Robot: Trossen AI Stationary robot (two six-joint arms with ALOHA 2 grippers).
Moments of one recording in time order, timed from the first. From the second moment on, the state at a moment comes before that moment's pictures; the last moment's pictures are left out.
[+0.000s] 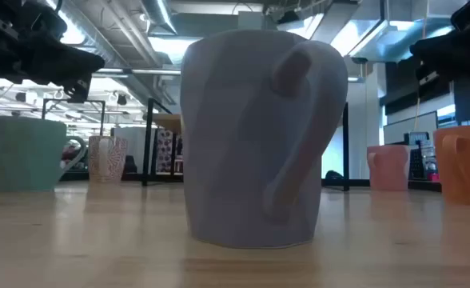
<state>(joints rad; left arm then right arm) -0.01 0.01 0.01 0.02 0.03 -0.15 0.41 0.01 0.01 0.06 0.27 0.16</state>
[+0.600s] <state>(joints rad) -0.01 0.01 0.01 0.15 -0.06 -0.15 0.41 0.01 0.01 0.06 0.28 0.19</state>
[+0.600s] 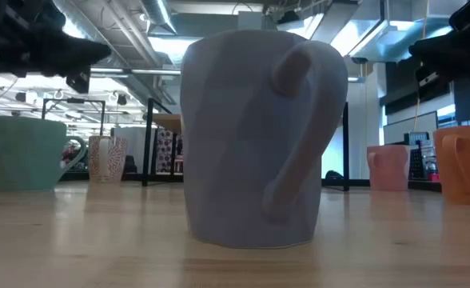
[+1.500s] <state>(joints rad) 0.03 0.84 0.62 0.24 -0.47 -0.28 0.41 0.01 0.01 0.11 0.36 0.18</state>
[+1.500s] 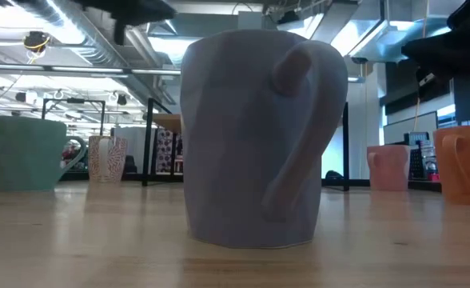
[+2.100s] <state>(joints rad) 0.08 1.37 1.08 0.23 -0.40 -0.29 0.41 0.01 0.01 0.39 0.47 0.34</state>
